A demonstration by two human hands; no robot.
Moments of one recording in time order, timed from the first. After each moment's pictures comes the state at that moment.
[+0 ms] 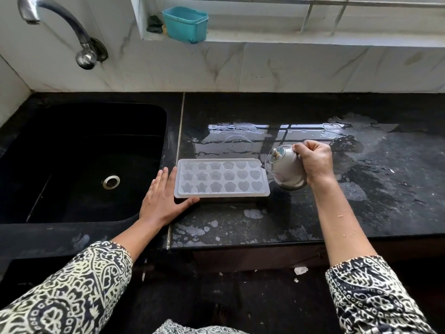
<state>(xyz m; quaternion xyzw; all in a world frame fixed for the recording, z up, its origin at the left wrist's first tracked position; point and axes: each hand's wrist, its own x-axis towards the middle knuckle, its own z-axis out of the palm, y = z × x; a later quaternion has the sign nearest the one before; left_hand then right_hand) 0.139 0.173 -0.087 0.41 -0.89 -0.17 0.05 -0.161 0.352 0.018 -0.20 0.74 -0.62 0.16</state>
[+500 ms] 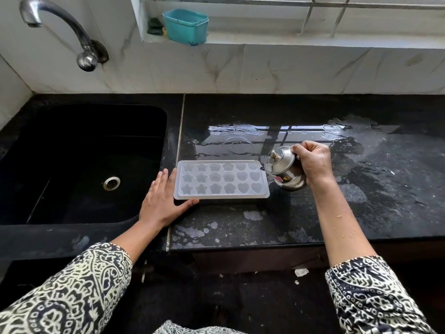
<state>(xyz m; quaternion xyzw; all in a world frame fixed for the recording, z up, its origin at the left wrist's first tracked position) 0.140 0.172 -0.089 0.41 -0.89 -0.17 0.06 -0.162 0.351 0.019 -0.22 0.76 -0.60 0.16</state>
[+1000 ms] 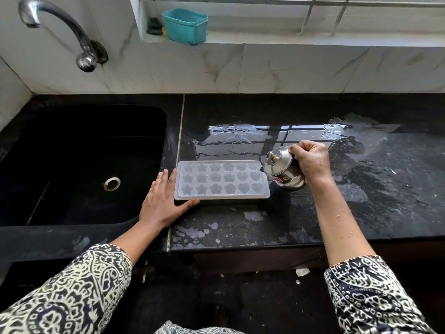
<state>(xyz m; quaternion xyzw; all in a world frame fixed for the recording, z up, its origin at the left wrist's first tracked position) 0.140 0.172 -0.089 0.41 -0.89 -0.16 0.06 -0.159 0.348 0.020 -0.24 0.78 -0.57 0.14</state>
